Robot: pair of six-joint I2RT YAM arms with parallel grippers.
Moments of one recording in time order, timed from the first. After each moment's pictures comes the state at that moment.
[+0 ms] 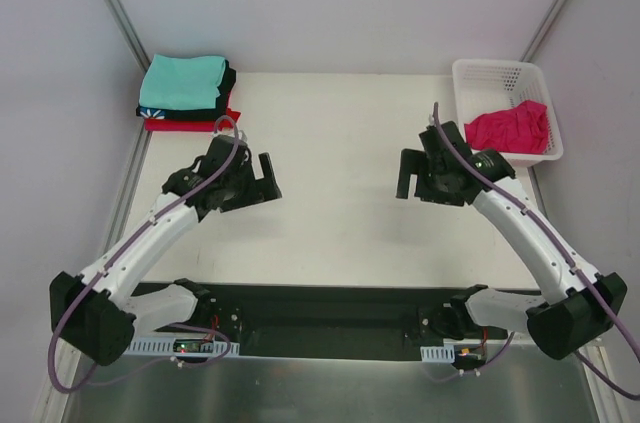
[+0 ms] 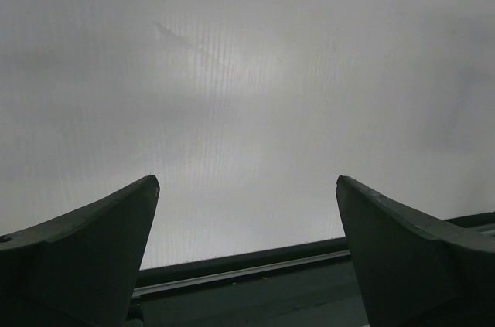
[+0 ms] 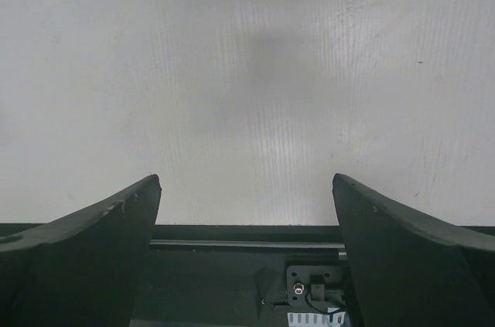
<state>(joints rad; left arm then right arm) -0.44 1.17 0.98 -0.74 0.00 -0.64 0.51 1.18 1.17 -1.05 0.16 0.54</state>
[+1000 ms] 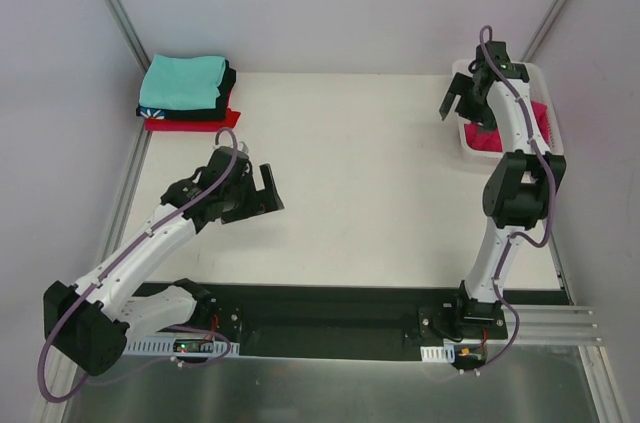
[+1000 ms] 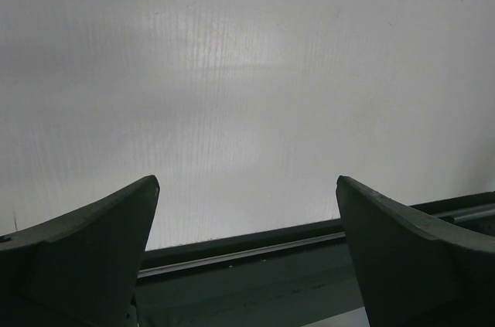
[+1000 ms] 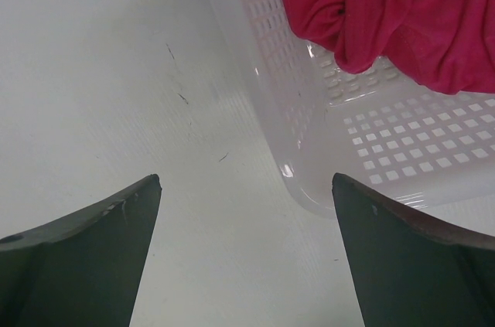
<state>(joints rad) -0.51 1.03 0.87 -0.76 0.03 -0.71 -0.03 2.04 2.00 -1.05 0.10 0.35</state>
